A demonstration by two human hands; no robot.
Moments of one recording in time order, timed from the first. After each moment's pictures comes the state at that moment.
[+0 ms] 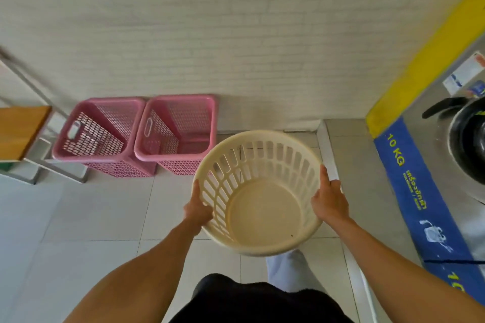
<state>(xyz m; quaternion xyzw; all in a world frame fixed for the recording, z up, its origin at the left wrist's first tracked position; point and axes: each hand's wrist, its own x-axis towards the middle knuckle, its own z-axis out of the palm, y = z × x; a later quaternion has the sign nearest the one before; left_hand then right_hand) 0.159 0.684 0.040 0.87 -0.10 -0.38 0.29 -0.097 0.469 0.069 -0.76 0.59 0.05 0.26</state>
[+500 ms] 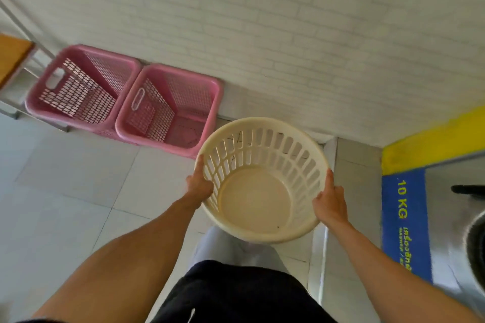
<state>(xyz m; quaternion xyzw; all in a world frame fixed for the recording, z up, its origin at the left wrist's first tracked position) 0.225 0.509 0.009 0.86 0.00 -0.40 0.32 -0.010 0.281 0.047 -0.76 0.57 0.13 0.28</state>
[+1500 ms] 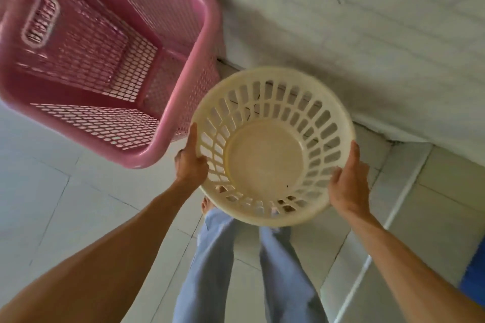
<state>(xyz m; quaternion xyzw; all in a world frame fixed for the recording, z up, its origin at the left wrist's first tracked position) 0.348 0.368 -0.306 0.92 0.04 -0.32 0.24 0.168 0.091 -0.285 -0.79 0.50 0.15 0.32</state>
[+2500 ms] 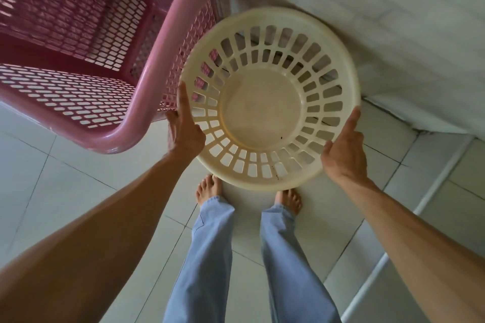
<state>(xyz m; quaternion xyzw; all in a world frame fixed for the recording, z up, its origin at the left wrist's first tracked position) 0.373 0.384 -0.421 0.95 -0.06 -0.20 0.21 0.210 0.094 -0.378 -0.83 0.45 0.22 0.26</state>
